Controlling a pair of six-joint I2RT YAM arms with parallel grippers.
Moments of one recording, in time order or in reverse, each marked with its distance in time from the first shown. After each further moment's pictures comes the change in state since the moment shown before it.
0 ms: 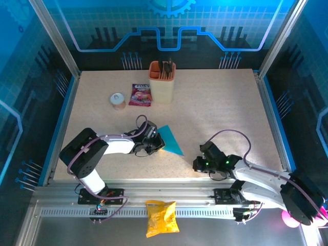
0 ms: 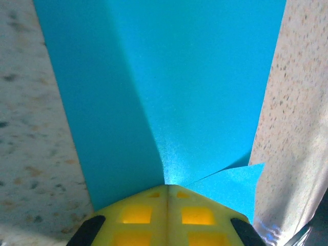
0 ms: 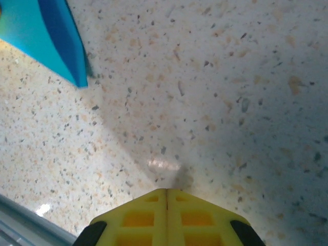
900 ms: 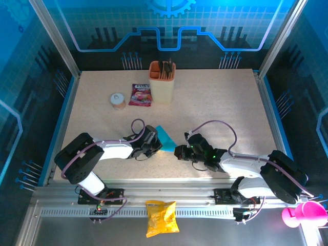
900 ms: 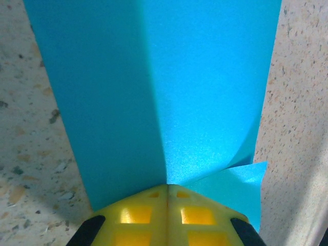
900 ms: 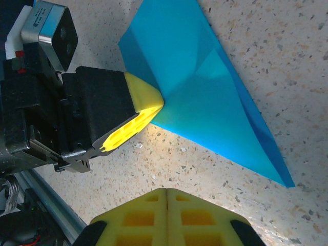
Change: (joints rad) left arm -0.069 -0.067 -0.052 -0.013 -0.175 -0.158; right arm 0.094 0.296 0.117 0.510 0.035 0.055
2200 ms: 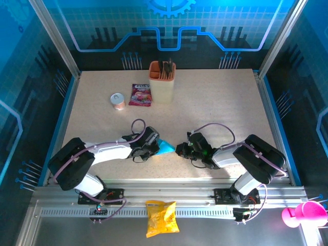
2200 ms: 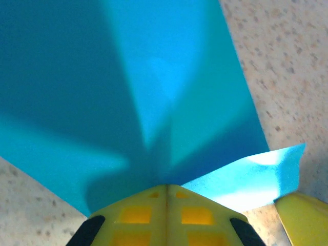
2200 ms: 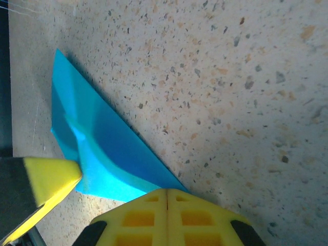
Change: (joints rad) left arm -0.058 -0.099 0.079 -0.325 -0.072 0.106; right arm -0.113 0.307 -0.039 0.319 -0.074 0.080
